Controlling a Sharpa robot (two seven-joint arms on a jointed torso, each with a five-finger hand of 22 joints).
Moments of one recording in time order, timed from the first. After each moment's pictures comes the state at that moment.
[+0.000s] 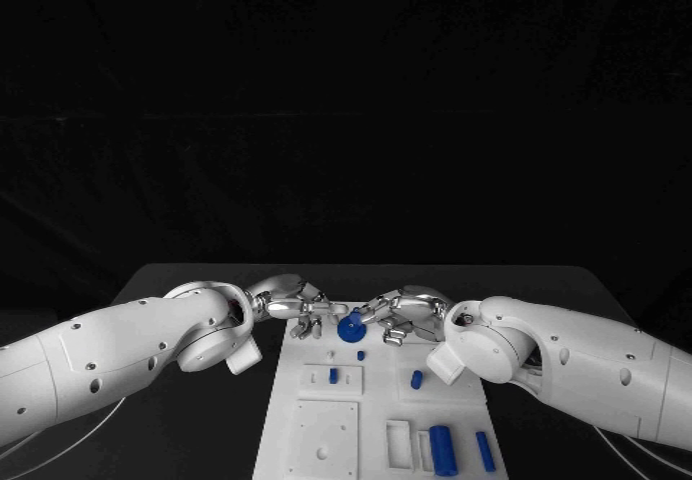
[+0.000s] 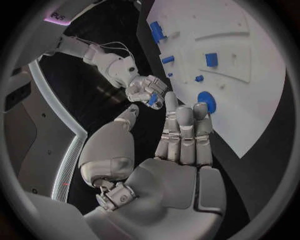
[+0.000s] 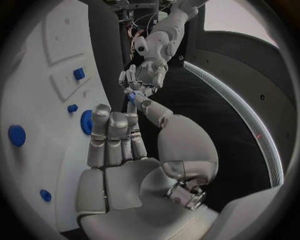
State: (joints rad) left arm 1.37 -0.75 -0.10 1.36 -0.73 0.05 0.10; left_hand 0.78 -0.11 0.30 0.05 0.05 0.88 0.11 0.41 0.52 1.20 0.00 0.63 0.42 1.15 -0.11 1.29 0.53 0.08 0.88 -0.11 0.85 1.31; right arm 1.24 -0.68 0.01 1.39 -0.31 -0.07 -0.08; right_hand 1.04 -0.04 0.70 -0.29 0.12 1.03 0.06 0.34 0.61 1.03 -0.03 1.18 0.97 1.24 -0.13 1.22 0.99 0.25 1.15 -0.03 0.98 1.31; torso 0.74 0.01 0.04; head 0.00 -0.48
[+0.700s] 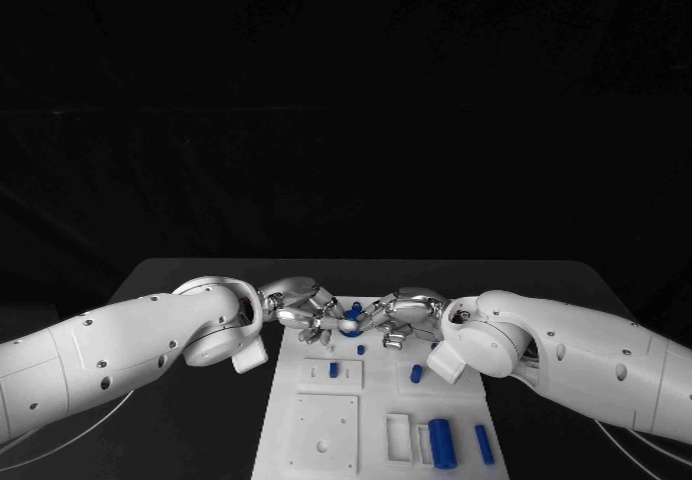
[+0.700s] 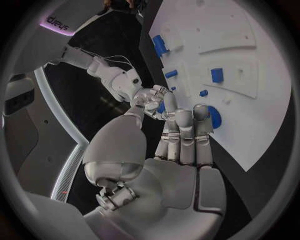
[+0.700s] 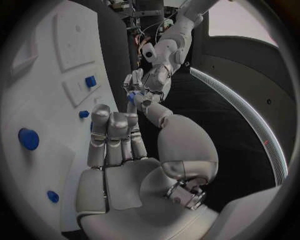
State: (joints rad) left arm 1.37 -0.73 -0.10 1.37 -0.79 0.12 0.10; left_hand 1.08 -0.03 0.09 0.21 0.05 0.85 0.11 0.37 0.56 1.19 -0.01 0.69 0.45 1.14 -0.11 1.33 0.55 0.08 0.88 -0.11 0.89 1.31; right arm 1.24 -0.67 0.01 1.38 -0.35 -0.02 -0.15; right_hand 1.04 -0.04 0.70 -0.29 0.12 1.03 0.06 0.34 0.61 1.03 -0.03 1.18 0.97 1.24 -0.13 1.22 0.99 0.25 1.15 -0.03 0.98 1.31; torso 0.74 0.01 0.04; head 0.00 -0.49
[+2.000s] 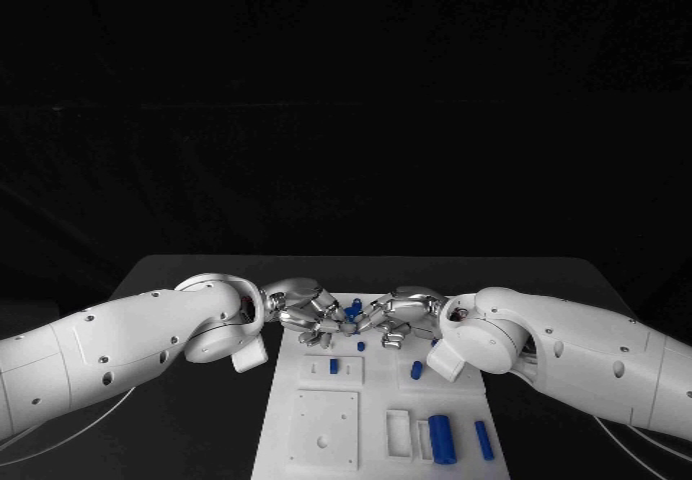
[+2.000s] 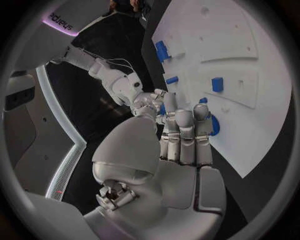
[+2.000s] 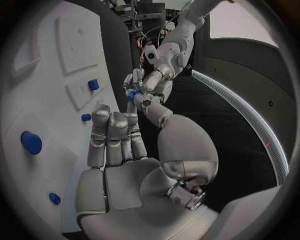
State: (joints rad) left arm 1.37 -0.72 -0.10 1.37 -0.77 0.17 0.08; left_hand 1.31 0.07 -0.07 0.29 0.43 0.91 0.09 0.35 0.59 1.18 -0.01 0.70 0.42 1.15 -0.12 1.33 0.53 0.07 0.88 -0.12 0.89 1.31; right arm 1.24 -0.66 0.01 1.38 -0.37 0.00 -0.17; right_hand 1.04 -0.04 0.70 -0.29 0.12 1.03 0.06 0.34 0.62 1.03 -0.03 1.18 0.97 1.24 -0.13 1.22 0.99 0.25 1.15 -0.03 0.98 1.31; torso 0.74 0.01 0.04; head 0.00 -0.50
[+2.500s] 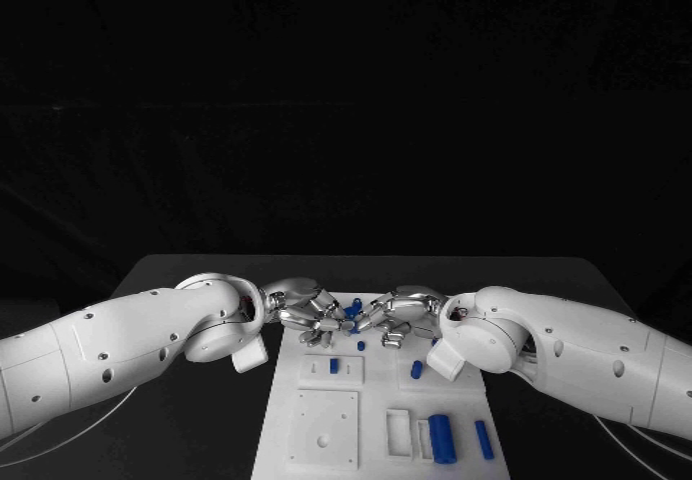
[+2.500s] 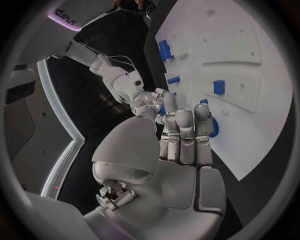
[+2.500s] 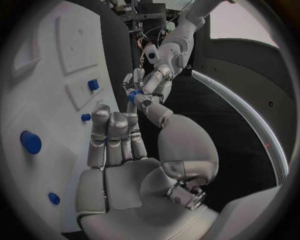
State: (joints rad) left arm 1.37 -0.73 -0.11 1.37 -0.73 0.19 0.06; left_hand 1.30 0.06 -0.08 0.29 0.72 0.91 0.09 0.35 0.61 1.17 -0.02 0.70 0.42 1.13 -0.12 1.34 0.53 0.05 0.87 -0.11 0.89 1.31; right arm 1.24 -0.66 0.01 1.38 -0.37 0.00 -0.17; right_hand 1.04 -0.05 0.71 -0.29 0.11 1.02 0.06 0.34 0.62 1.03 -0.03 1.18 0.97 1.24 -0.13 1.22 0.99 0.25 1.15 -0.03 0.99 1.31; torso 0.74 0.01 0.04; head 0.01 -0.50
